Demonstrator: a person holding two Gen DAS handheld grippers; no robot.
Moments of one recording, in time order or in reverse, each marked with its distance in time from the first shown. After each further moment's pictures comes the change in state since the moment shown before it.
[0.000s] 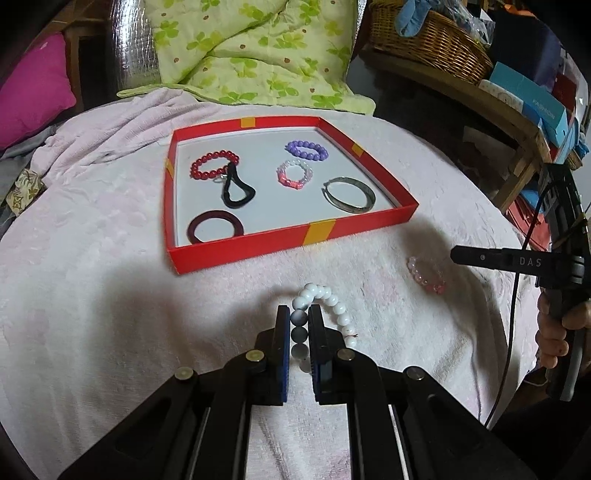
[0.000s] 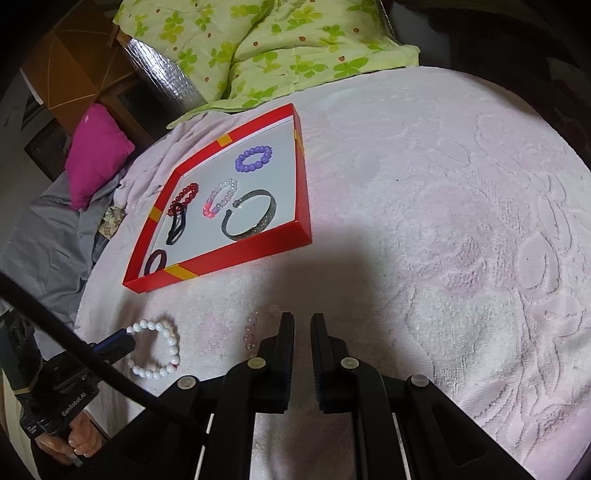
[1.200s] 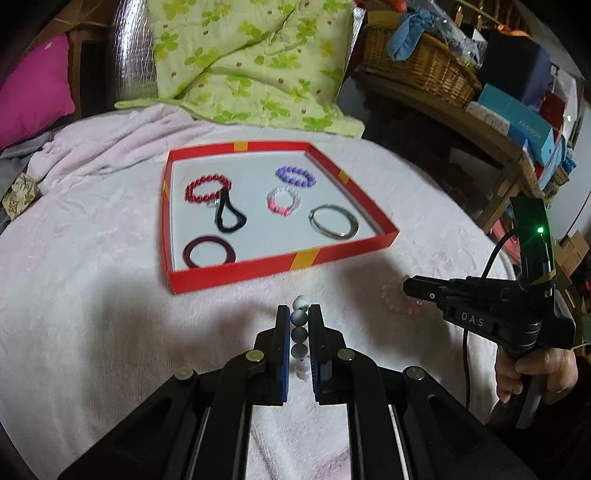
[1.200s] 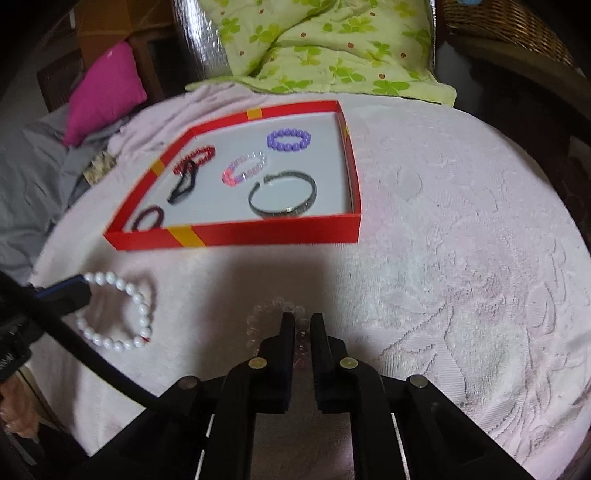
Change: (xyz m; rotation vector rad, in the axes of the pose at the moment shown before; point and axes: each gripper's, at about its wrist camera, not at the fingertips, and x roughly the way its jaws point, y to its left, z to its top) left arm -0.021 0.001 0.008 -0.015 -0.086 -0.070; right arm 0.019 0.056 -0.011 -0.228 -0.039 -0.135
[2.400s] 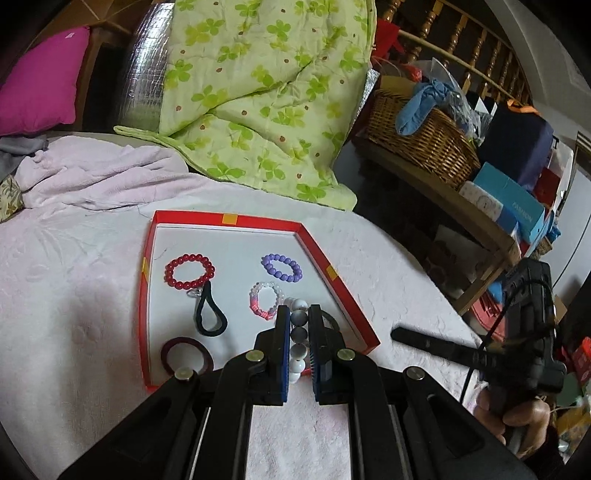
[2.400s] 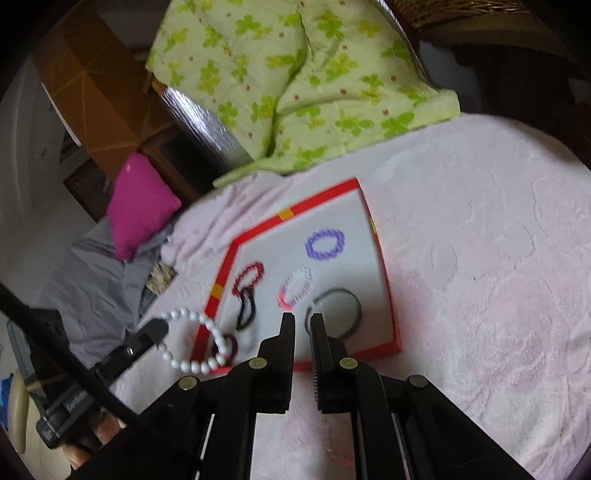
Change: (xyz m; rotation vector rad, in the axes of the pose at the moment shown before) left arm 0.011 0.013 0.067 -0.133 -0.194 -0.102; right arm -0.022 -0.023 0.061 0.203 -0.139 0.254
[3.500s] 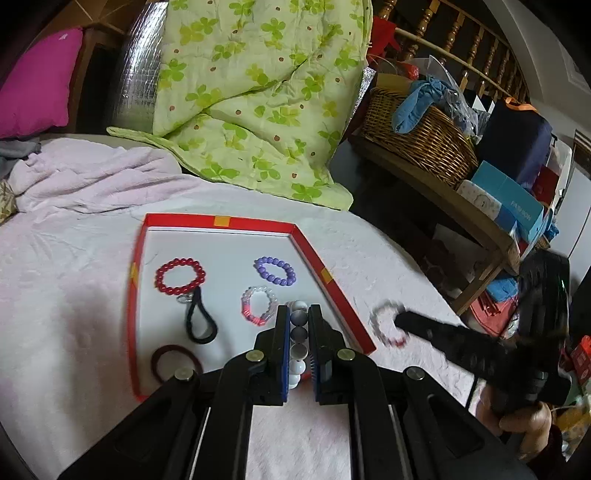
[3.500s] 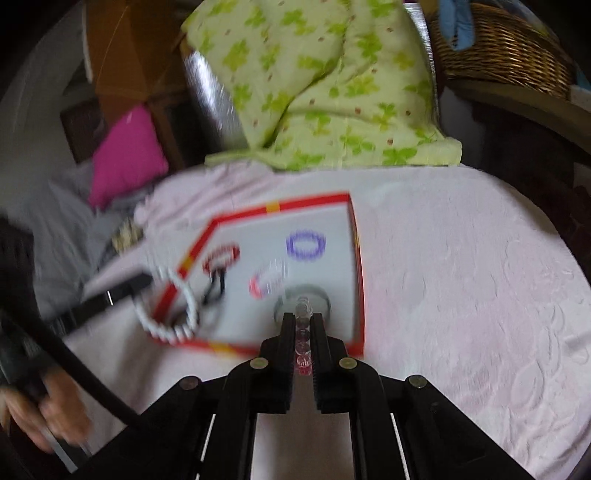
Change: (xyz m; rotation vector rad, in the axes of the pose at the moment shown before) left arm 0.012 -0.003 0.008 -0.010 0.001 -0.024; right arm -0.006 0.022 0.013 -0.160 -0.099 -0.136
